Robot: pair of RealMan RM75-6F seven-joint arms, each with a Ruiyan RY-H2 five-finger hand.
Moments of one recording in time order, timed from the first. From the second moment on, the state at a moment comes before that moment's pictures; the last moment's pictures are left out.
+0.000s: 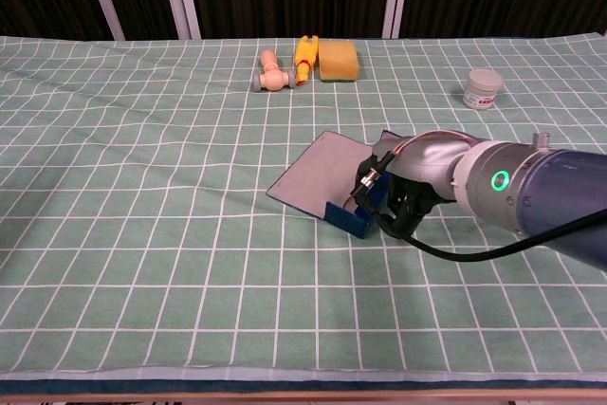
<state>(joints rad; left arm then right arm) -0.10 -1.07 -0.06 -1.70 1.39 1.40 -0.08 0.93 -1.66 0.18 -1.88 -0.38 1.26 -0.88</state>
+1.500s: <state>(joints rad) -0.10 -1.06 -0.06 -1.70 1.38 1.40 -0.08 0.85 -1.47 0.18 -1.99 -0.37 1.31 -0.80</state>
